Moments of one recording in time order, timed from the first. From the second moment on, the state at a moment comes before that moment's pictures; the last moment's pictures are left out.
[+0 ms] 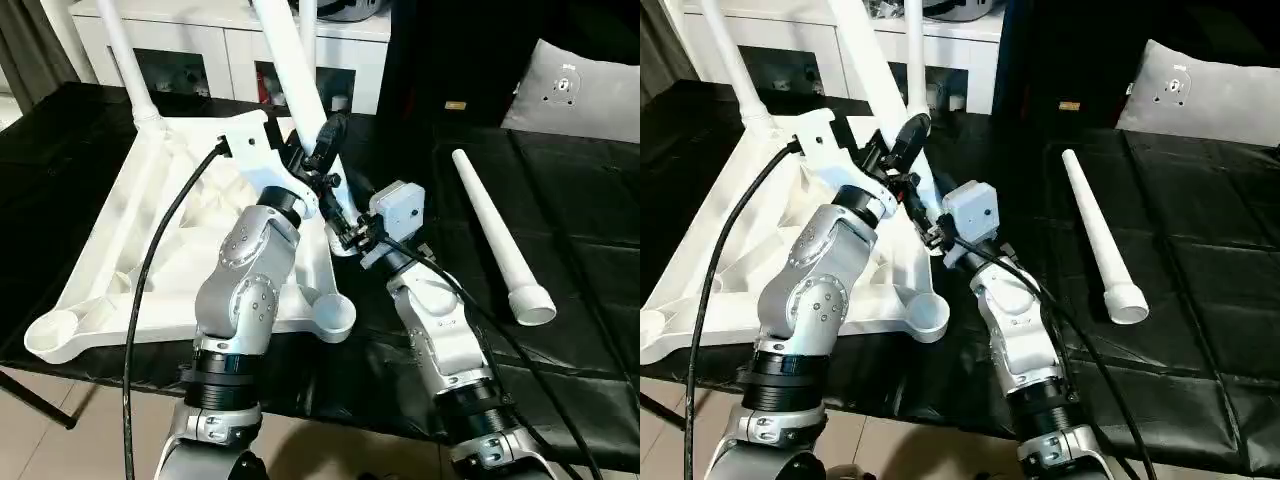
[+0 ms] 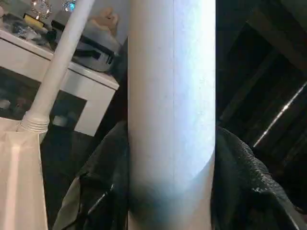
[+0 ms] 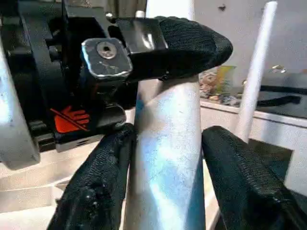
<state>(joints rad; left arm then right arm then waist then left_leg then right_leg) -0.56 -0.16 0.05 0.03 -0.40 0.29 -0.09 -0.42 0.05 0.12 0.32 0.09 -0.27 0.45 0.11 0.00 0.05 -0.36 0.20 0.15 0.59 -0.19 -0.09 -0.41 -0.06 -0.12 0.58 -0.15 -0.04</state>
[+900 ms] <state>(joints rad) -0.61 0.11 0.16 0.12 -0.56 0.46 -0.40 -0.48 -0.18 -0.12 0.18 0.53 0.32 0.60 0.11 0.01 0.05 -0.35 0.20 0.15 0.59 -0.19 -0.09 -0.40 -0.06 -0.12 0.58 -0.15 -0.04</state>
